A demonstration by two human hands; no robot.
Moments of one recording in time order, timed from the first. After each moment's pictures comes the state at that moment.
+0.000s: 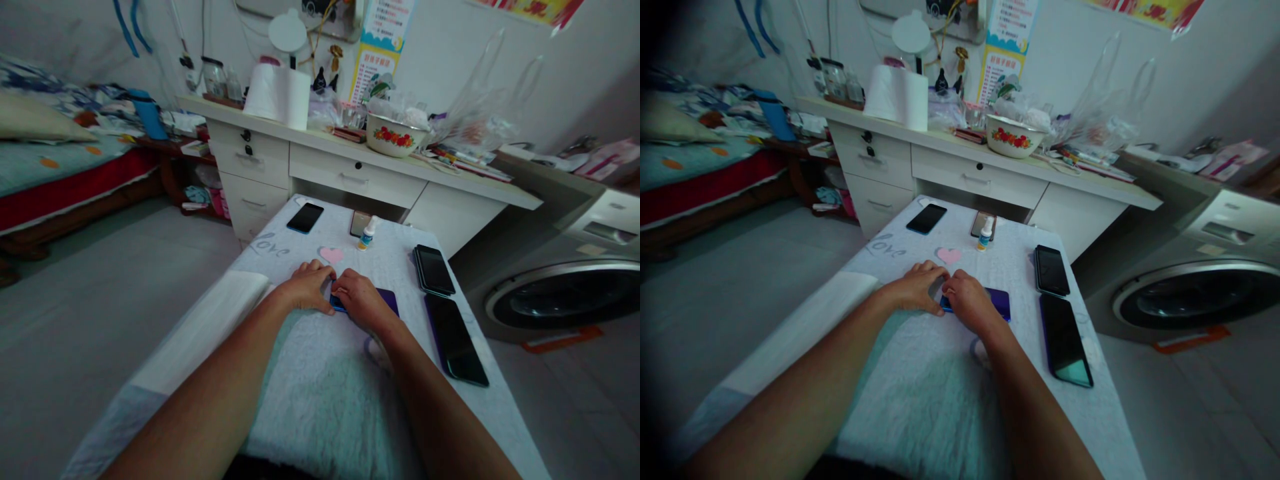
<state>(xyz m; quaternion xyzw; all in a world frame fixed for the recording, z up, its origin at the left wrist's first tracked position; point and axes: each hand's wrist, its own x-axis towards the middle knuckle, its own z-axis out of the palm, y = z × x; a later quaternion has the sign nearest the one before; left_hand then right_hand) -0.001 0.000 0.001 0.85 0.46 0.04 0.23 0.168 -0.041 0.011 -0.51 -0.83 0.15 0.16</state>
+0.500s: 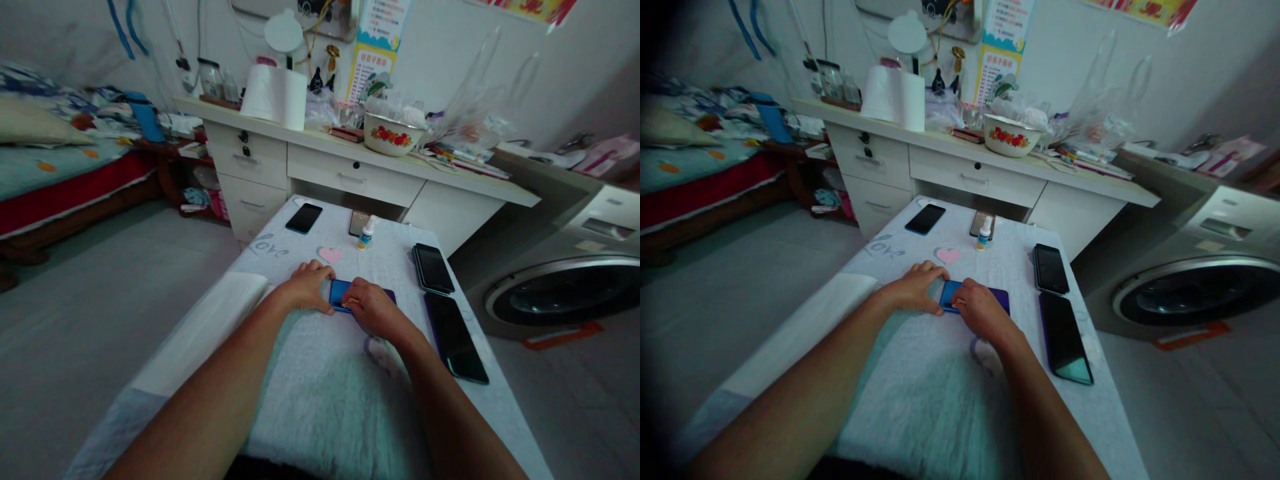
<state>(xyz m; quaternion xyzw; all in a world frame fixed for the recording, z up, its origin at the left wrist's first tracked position) -0.001 0.000 0.003 0.85 0.46 0.05 0.24 0.188 -0.059 0.017 -0.50 -0.84 0.17 0.14</state>
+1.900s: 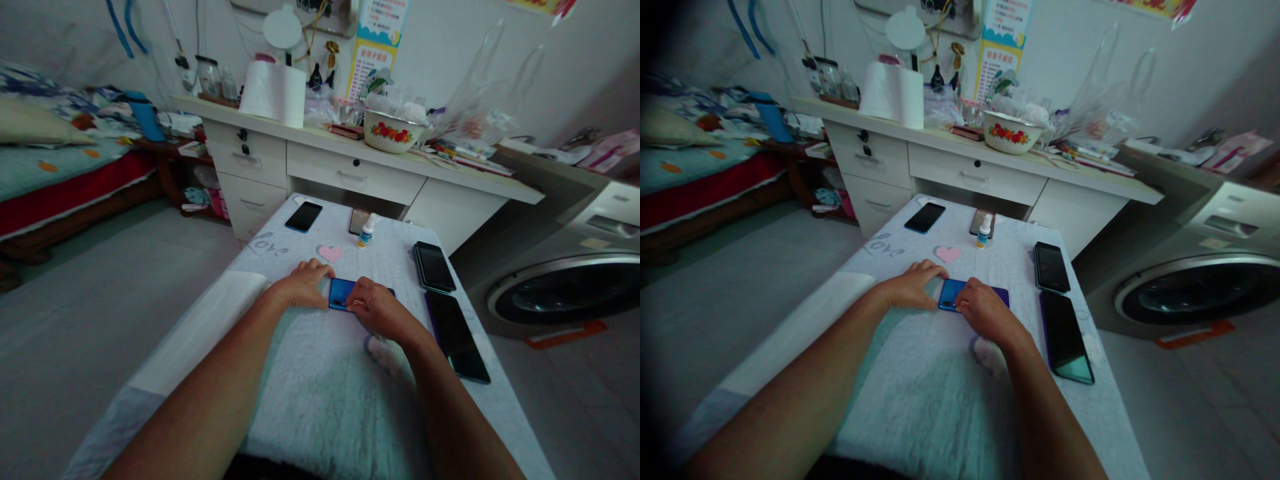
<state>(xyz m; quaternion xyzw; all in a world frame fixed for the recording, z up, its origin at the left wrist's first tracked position) -0.005 0.004 0.002 0.86 0.44 0.04 0.26 0.196 -0.066 0.027 -0.52 -0.82 0.19 0.13</state>
